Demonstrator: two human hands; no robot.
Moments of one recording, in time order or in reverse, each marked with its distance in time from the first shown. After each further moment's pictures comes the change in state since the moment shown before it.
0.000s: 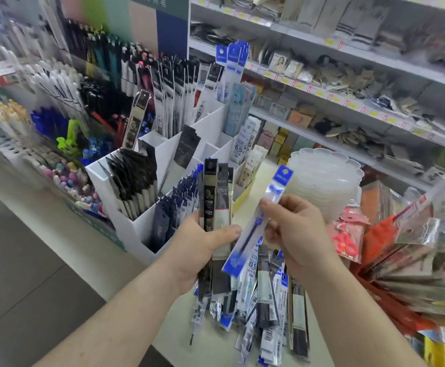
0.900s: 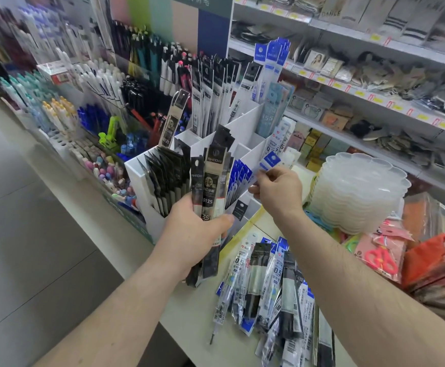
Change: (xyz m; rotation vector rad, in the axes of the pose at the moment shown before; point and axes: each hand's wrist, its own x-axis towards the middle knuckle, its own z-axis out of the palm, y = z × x) left_hand -0.004 0.020 -0.035 0.309 0.316 0.192; right_hand 0.103 0.027 0.068 -0.383 0.036 -0.166
